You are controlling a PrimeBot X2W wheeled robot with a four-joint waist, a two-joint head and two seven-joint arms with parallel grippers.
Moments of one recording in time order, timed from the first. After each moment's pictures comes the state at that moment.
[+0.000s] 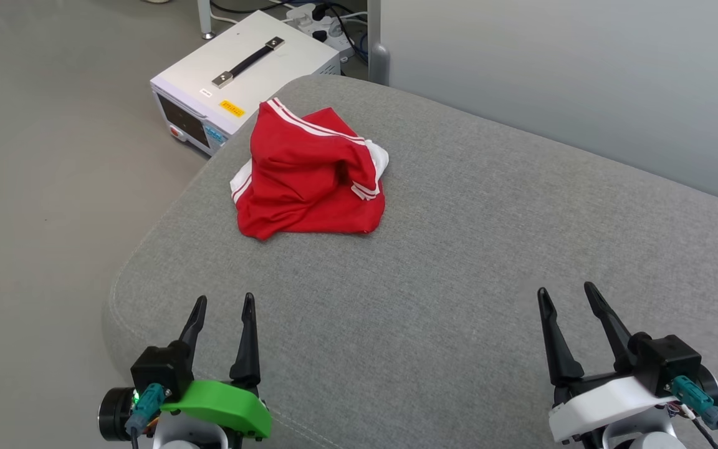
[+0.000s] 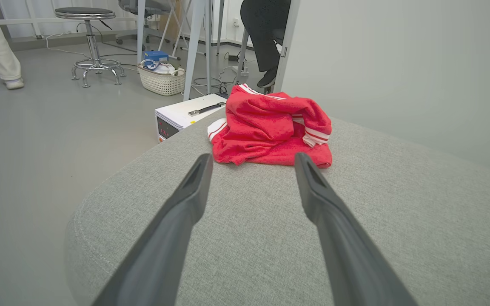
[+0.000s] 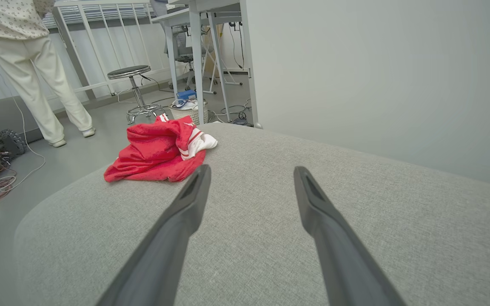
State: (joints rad) left arm -0.02 0.05 -0.08 0.19 -0.21 -0.03 -0.26; right arm 0.01 -0.05 0.09 0.10 0.17 0.13 -0.25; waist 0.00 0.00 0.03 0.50
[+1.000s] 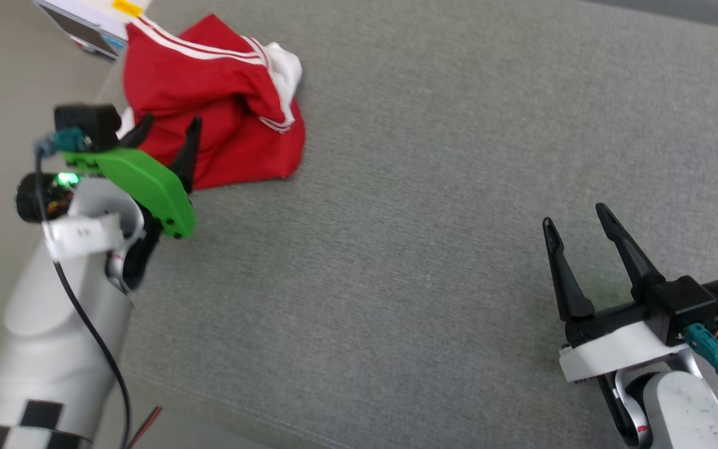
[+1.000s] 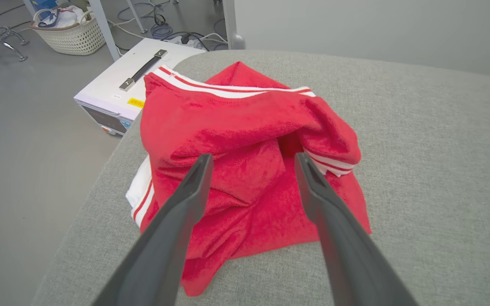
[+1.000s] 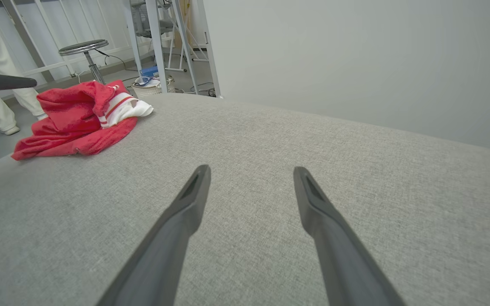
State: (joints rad) left arm -0.68 0.31 -0.21 0.58 -0.46 -0.13 0.04; right arm -0.12 -0.12 0.13 0.00 0.08 0.13 -0.24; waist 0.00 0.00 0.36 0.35
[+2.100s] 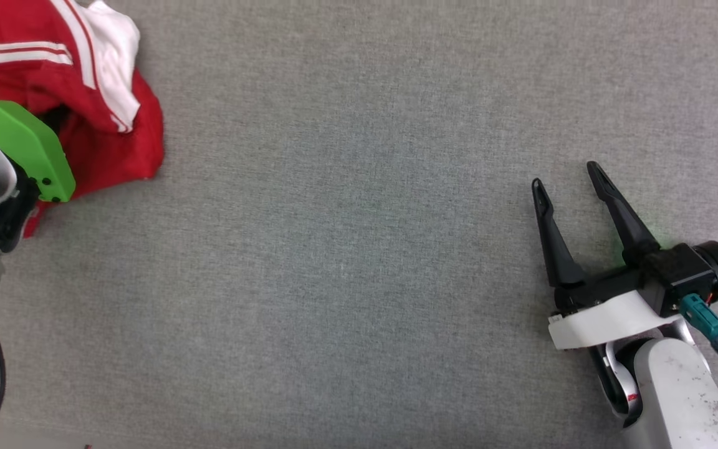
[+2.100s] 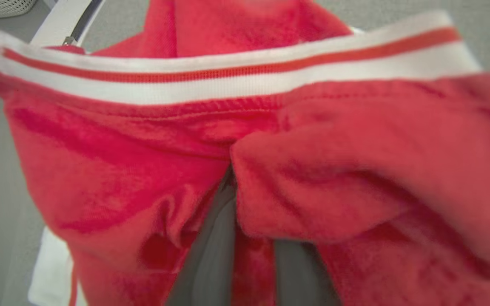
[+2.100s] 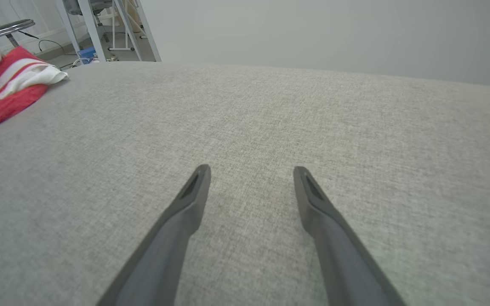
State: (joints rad) left arm -0.95 0.67 -0.69 0.77 -0.92 -0.13 0.07; right arm -0.22 -0.10 0.14 0.00 0.06 0.13 -0.25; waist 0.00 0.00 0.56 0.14
